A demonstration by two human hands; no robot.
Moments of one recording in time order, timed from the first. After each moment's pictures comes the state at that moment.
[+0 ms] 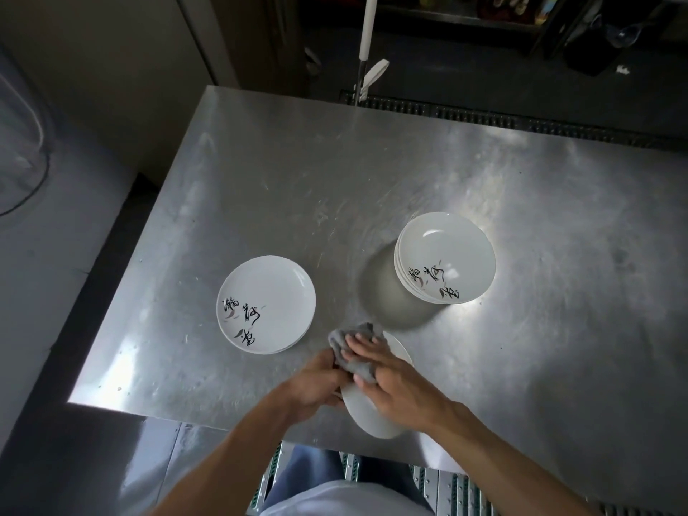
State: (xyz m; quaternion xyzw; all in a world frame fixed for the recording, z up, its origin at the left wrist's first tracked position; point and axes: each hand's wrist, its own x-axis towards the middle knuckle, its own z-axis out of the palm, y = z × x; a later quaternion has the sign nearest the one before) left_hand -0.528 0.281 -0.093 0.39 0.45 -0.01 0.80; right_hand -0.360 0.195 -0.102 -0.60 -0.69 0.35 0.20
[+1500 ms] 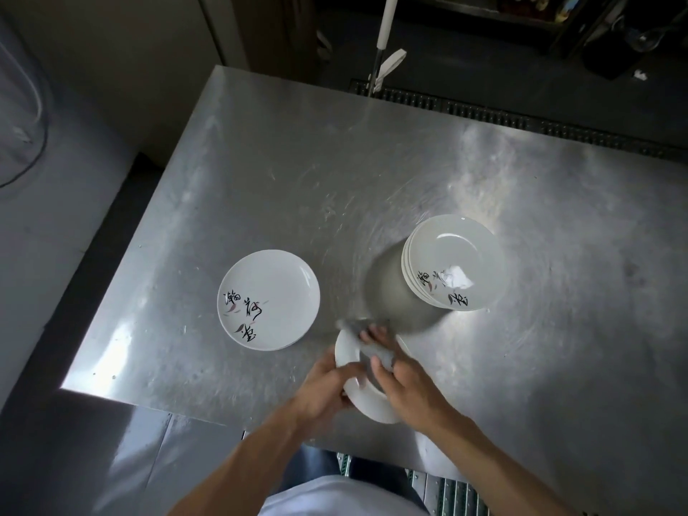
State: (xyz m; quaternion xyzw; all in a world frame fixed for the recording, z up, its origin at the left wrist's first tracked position) left_hand -0.516 0.264 -0.099 0.23 0.49 0.11 0.84; right_hand -0.359 0.198 -0.099 -0.68 -0.52 0.46 0.24
